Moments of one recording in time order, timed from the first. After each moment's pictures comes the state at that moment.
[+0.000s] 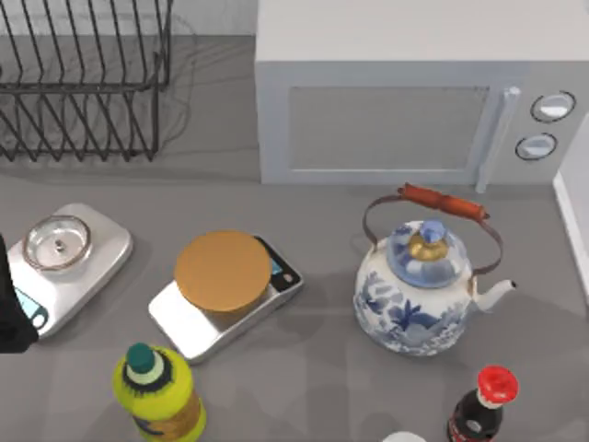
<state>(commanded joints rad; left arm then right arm) 0.00 0.00 0.00 0.00 0.00 0.00 -0.23 1.54 1.15 -1.20 0.01 0.24</state>
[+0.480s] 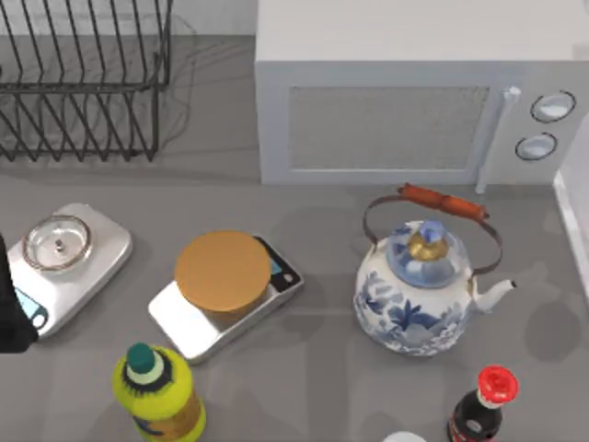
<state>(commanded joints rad) 0.00 0.00 0.00 0.00 0.00 0.00 -0.20 2.11 1.95 -1.46 0.01 0.27</state>
